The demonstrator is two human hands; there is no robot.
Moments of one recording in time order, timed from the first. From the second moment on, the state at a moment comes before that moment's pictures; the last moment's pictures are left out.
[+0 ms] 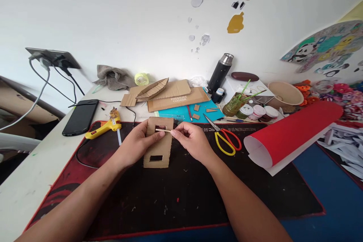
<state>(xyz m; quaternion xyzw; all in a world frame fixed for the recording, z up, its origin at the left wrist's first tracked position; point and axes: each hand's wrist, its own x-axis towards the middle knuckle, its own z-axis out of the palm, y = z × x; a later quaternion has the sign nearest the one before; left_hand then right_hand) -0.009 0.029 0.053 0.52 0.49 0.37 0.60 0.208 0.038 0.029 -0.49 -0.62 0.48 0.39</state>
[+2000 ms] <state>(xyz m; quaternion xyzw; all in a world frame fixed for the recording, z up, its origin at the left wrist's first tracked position) -0.005 0.027 0.053 0.49 0.51 0.36 0.61 0.203 0.030 0.036 -0.49 -0.70 0.37 0.37</state>
